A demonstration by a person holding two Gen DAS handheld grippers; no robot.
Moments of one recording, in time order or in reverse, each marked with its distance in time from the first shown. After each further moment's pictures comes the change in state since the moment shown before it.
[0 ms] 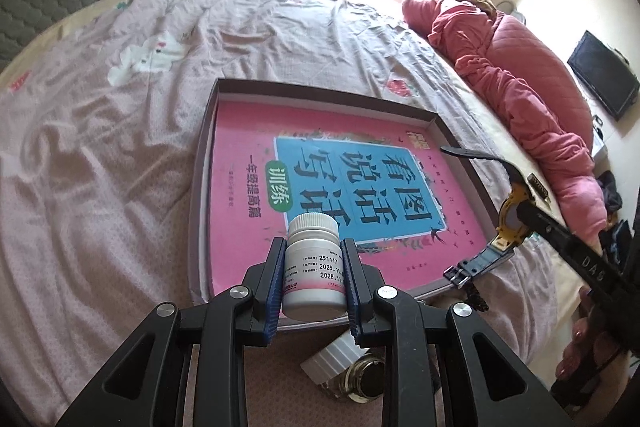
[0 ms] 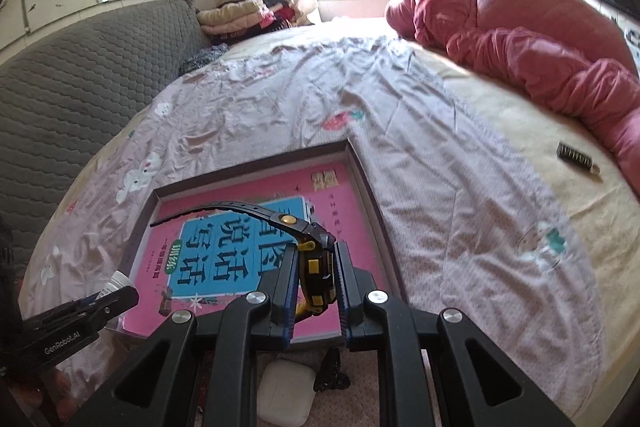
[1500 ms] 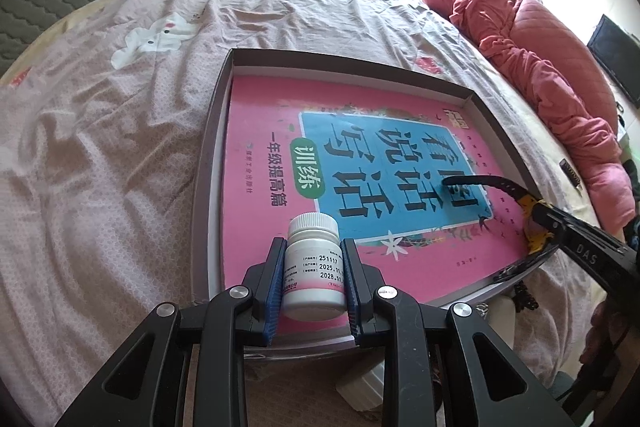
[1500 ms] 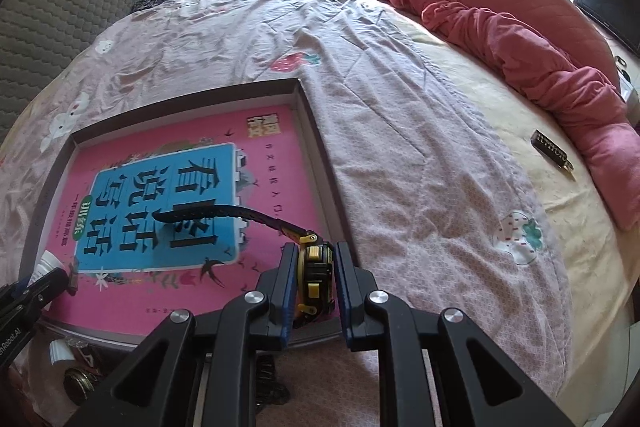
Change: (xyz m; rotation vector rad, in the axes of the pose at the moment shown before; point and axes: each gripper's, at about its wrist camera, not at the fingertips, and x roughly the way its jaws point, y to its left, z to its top) left arm 0.036 0.008 -0.007 0.026 0.035 0.096; right arm 0.053 -0.007 -0.005 -0.071 0.154 -0.233
